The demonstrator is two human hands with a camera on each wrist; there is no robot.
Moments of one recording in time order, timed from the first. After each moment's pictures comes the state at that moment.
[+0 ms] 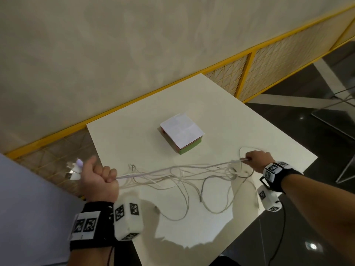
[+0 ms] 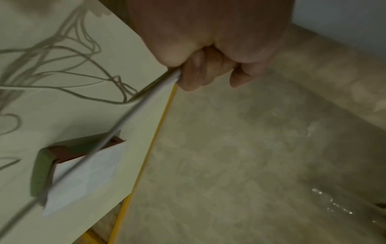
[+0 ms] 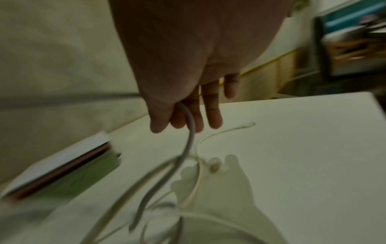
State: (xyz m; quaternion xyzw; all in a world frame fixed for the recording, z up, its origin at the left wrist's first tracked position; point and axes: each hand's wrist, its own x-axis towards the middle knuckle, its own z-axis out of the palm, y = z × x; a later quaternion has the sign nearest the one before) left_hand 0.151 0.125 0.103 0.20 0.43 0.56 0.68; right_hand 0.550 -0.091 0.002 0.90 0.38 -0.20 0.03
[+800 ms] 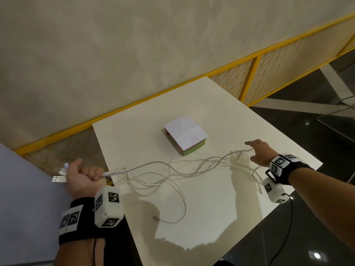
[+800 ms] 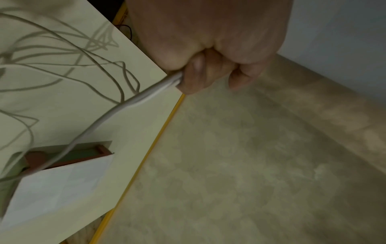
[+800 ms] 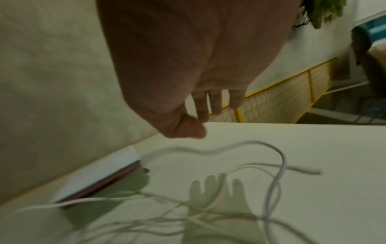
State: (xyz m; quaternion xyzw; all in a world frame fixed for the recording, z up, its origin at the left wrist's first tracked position) left_hand 0.118 0.156 0.099 0.08 0.41 0.60 0.68; right_hand 0.568 -0.069 0.023 0.89 0.39 -0.22 -0.03
